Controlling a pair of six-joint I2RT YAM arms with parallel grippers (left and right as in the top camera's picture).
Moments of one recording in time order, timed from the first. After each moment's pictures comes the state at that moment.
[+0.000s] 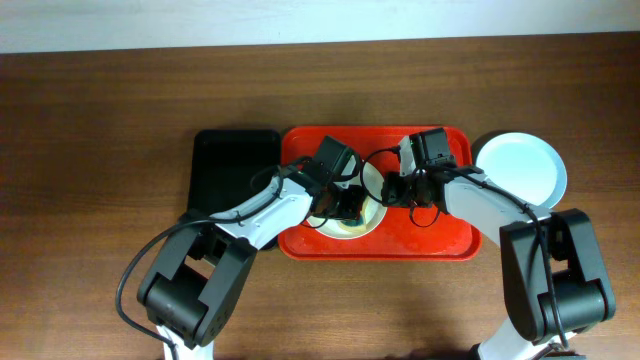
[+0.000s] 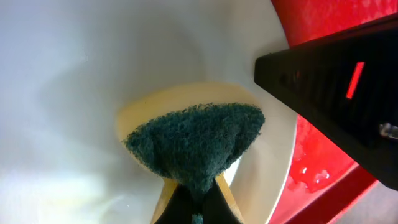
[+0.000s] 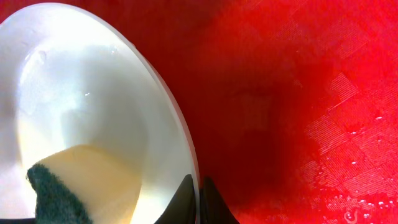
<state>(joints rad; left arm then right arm) -0.62 1.97 1.23 -0.39 0.32 -0.43 0.21 1.81 0.96 -0.30 -0.33 0.29</state>
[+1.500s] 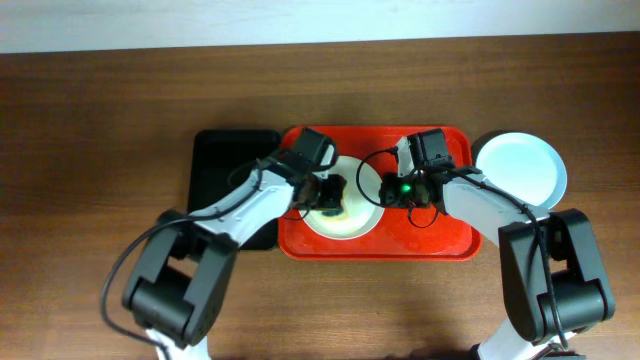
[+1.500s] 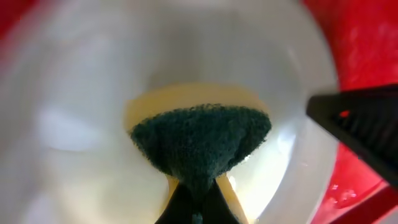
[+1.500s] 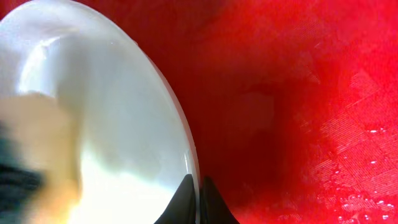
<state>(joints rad) -0.51 1.92 1.22 -0.44 0.28 -0.43 0.21 1.81 0.96 -0.30 -0.34 0.29</state>
